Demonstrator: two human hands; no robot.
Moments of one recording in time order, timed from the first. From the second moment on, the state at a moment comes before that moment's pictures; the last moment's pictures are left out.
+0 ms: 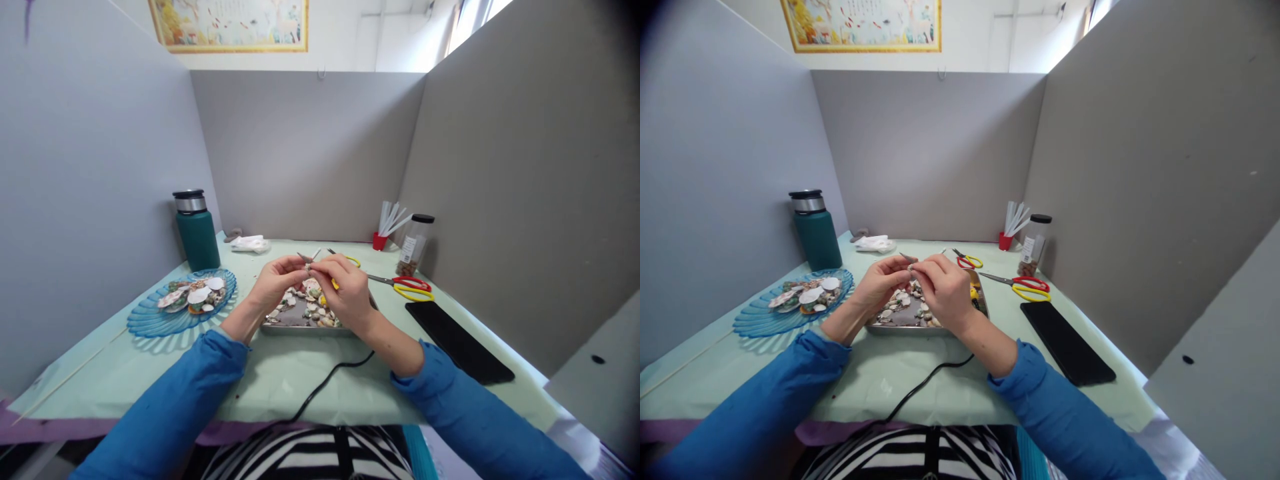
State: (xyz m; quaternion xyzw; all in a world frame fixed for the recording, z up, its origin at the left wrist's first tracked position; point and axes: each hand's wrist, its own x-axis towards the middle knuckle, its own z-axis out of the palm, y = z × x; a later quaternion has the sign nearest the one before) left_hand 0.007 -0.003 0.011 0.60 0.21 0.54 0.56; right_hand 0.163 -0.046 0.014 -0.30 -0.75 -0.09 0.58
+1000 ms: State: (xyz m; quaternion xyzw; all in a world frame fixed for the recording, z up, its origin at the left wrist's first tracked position) left_hand 0.000 0.001 0.011 0.53 0.17 0.50 0.66; right_hand 0.166 -0.040 0.015 -0.35 -0.69 0.01 0.63
